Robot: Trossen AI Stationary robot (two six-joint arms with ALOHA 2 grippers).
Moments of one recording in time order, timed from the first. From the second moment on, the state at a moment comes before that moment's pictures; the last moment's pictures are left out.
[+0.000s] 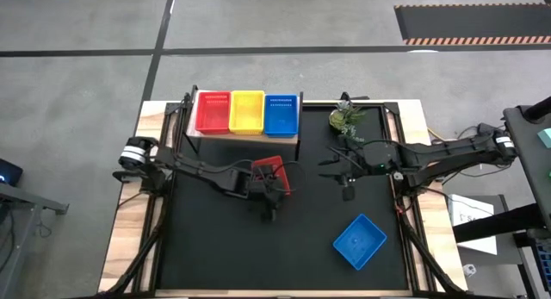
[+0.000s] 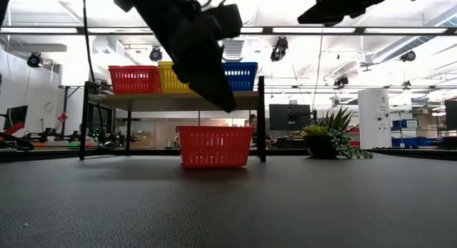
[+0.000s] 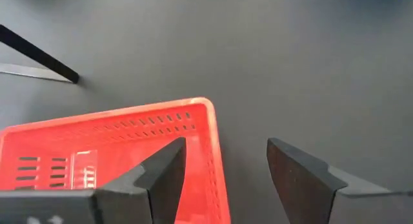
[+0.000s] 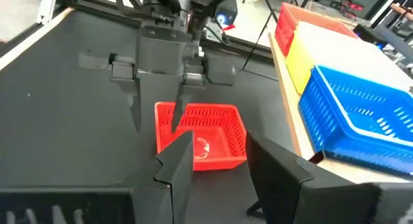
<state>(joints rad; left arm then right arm) -0.18 1.75 1.19 -0.33 -0.24 -0.20 0.10 0.99 0.74 -0.14 0.13 -0.23</state>
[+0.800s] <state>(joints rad) -0.14 1.82 1.17 -0.30 -0.15 -0.26 0.10 1.00 0.73 -0.14 0.13 -0.25</state>
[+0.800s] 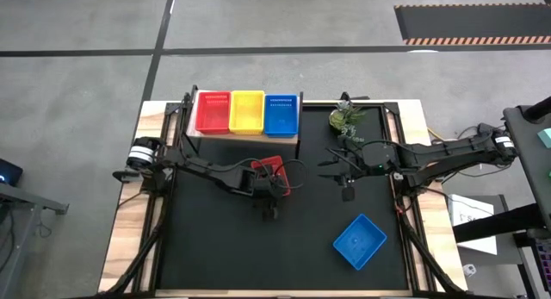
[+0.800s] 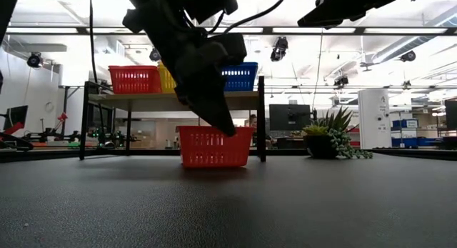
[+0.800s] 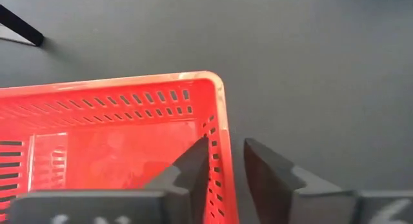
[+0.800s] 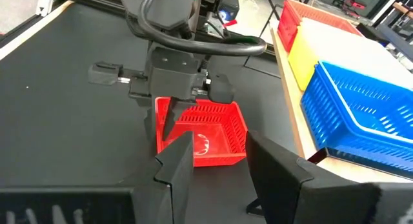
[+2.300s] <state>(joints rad) -0.35 1.25 1.31 -0.40 -0.23 0.27 0.10 1.00 0.73 -0.17 0.13 -0.24</state>
